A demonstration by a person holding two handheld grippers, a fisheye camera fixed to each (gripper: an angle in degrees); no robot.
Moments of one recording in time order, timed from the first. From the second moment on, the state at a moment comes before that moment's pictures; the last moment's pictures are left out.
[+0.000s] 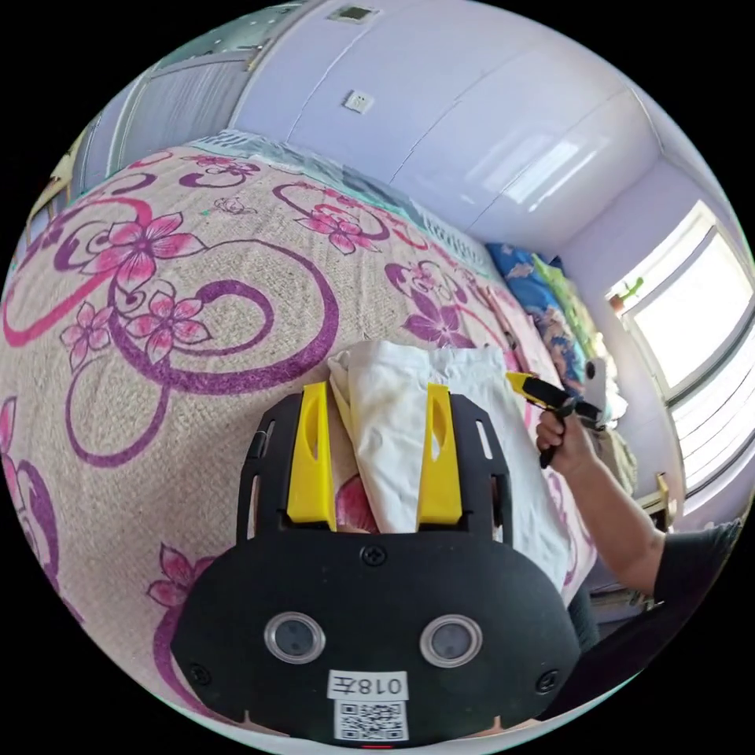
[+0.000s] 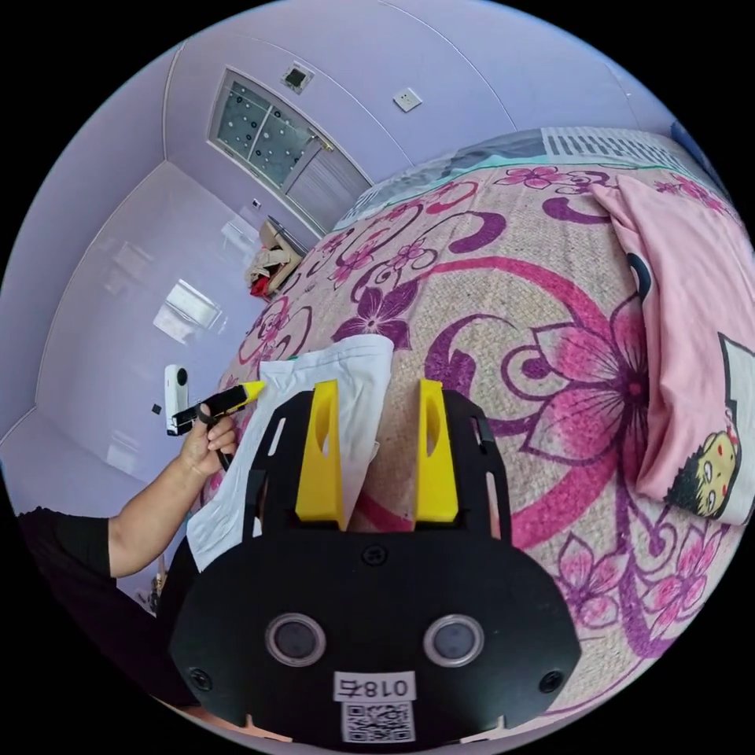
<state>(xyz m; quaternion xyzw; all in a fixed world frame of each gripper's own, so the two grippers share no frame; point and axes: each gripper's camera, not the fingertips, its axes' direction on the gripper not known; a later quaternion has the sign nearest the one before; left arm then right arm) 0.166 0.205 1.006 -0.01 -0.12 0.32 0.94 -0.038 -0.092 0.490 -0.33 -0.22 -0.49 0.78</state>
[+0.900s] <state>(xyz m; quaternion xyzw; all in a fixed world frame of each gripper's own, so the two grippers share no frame) 0.487 0.529 0.754 0.29 -0.15 0.59 0.74 0.140 -0.055 0.188 -0.02 -0.30 -0.58 0.76</state>
